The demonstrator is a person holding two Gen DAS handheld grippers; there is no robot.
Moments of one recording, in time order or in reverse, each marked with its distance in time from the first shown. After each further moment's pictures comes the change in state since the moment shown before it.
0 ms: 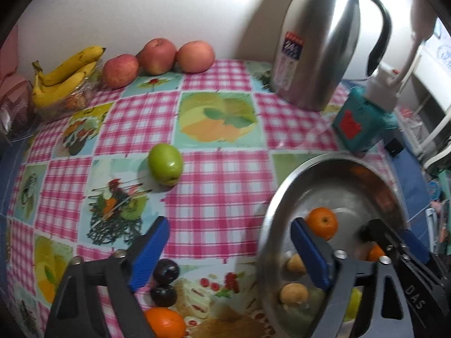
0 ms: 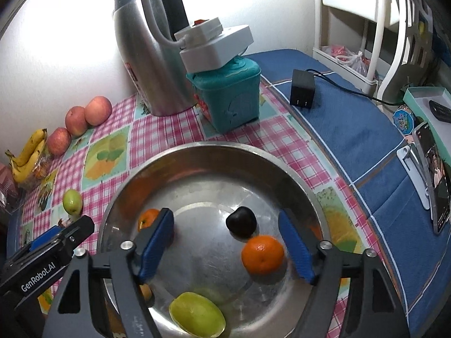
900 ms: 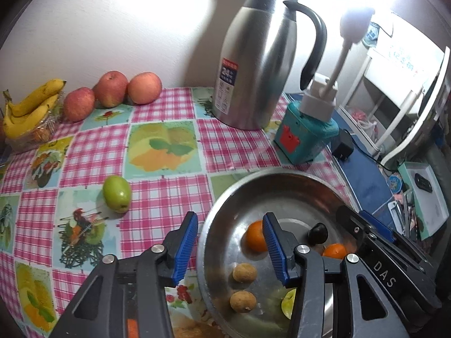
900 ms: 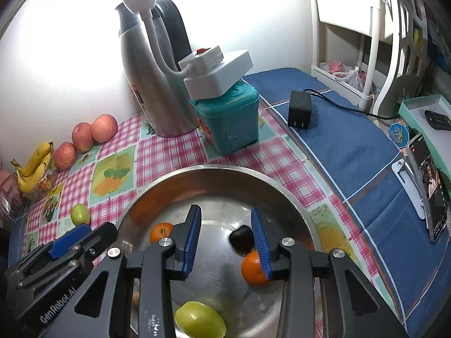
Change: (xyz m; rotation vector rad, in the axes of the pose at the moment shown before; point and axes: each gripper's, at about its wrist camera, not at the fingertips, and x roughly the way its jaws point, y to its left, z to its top) left arm -0.030 -0.031 0.004 0.094 -0.127 -0.217; right arm -0.023 -0.002 0.010 0.013 -0.102 0.012
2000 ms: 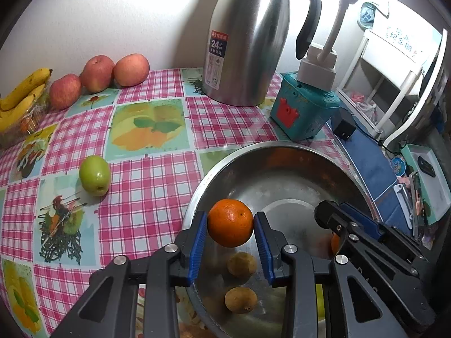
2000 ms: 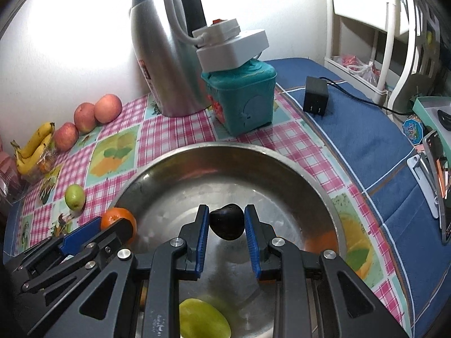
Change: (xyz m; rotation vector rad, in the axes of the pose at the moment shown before) left arm 0.033 -0.006 -0.023 0.035 0.049 -0.019; right arm 0.028 0.009 -0.020 -0.055 0.047 0.026
